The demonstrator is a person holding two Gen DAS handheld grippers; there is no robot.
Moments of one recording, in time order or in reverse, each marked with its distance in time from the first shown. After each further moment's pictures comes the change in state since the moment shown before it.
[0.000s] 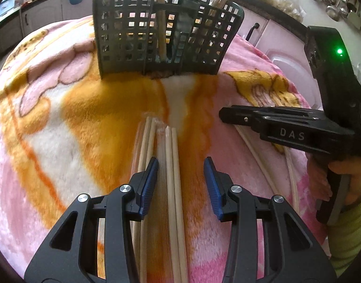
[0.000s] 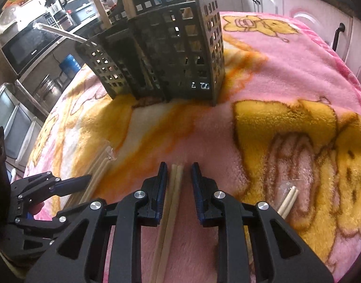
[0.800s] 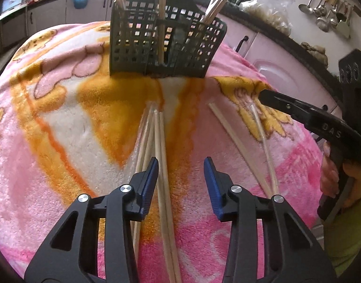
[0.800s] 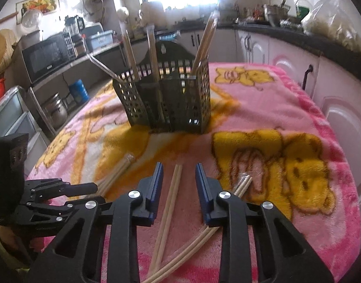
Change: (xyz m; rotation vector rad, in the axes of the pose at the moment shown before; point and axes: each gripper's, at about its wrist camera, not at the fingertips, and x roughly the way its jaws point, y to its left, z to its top) left arm -0.036 0.000 -0.035 -0.035 -0.080 -0.047; right arm -0.088 0.019 -0.041 -0.071 -0.269 -0.060
